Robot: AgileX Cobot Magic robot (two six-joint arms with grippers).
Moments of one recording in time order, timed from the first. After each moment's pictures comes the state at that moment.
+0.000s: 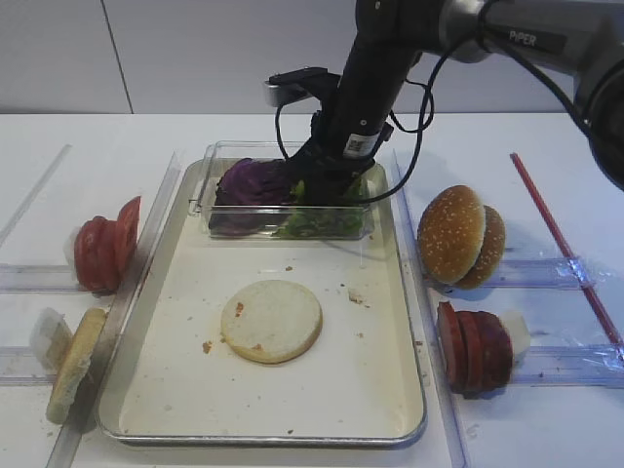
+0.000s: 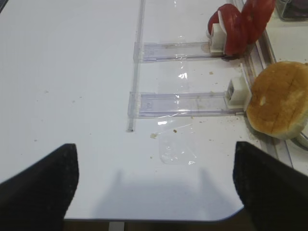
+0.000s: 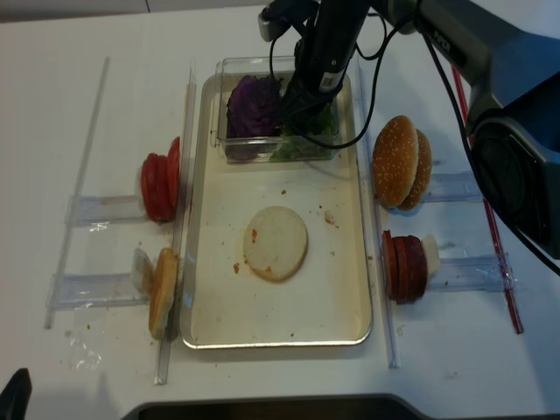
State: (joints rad) left arm -0.01 -0.02 -0.48 0.13 1.18 -0.09; right arm 0.43 2.33 -2.08 0.35 1.22 -0.49
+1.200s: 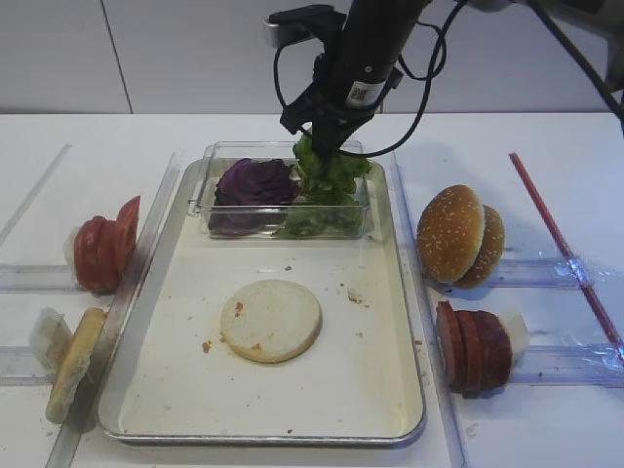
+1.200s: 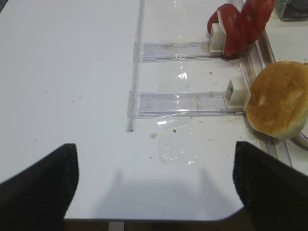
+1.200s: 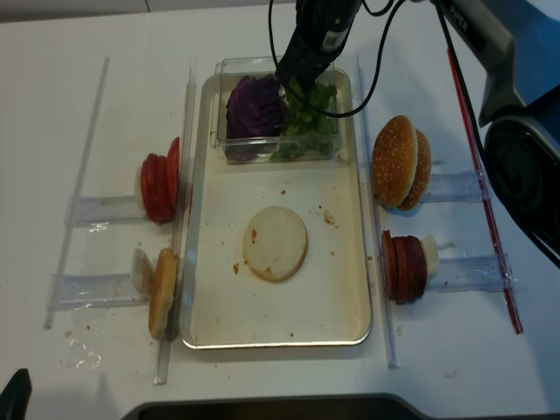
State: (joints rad) left arm -0.01 -0.02 -0.48 0.13 1.18 -0.09; right arm 0.43 2.27 -2.17 0.29 1.24 -0.43
